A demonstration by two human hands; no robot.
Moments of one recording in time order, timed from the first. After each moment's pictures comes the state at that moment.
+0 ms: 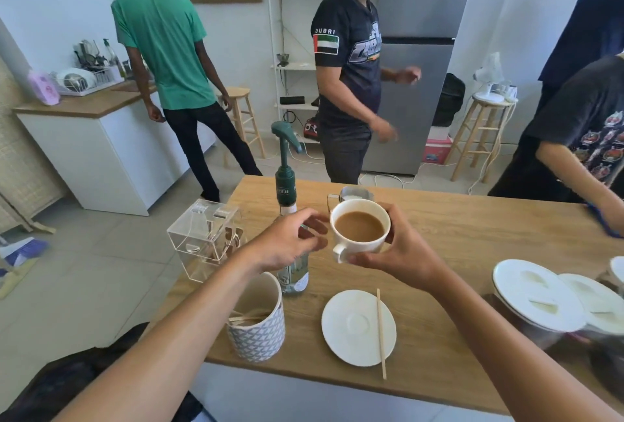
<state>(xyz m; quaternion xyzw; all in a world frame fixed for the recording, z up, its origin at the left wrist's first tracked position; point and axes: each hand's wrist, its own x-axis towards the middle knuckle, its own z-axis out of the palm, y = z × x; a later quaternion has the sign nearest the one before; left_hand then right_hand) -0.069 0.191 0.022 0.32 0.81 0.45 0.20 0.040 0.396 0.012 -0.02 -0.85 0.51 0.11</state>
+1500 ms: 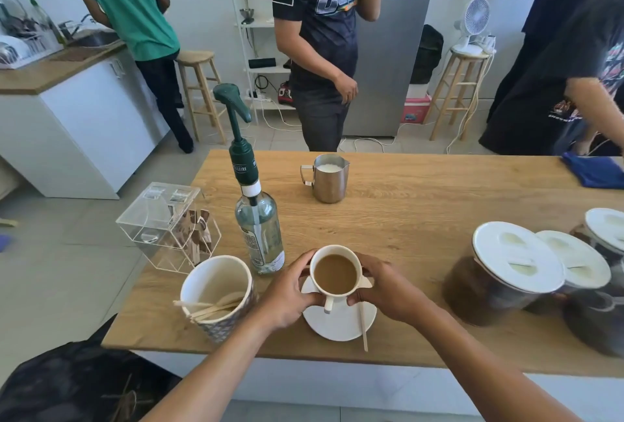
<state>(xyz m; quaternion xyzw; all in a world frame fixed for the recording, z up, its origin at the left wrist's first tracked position) -0.030 0.221 -0.137 0.24 0.77 0.52 0.27 0.061 0.425 -0.119 -0.07 -0.89 0.45 -0.04</state>
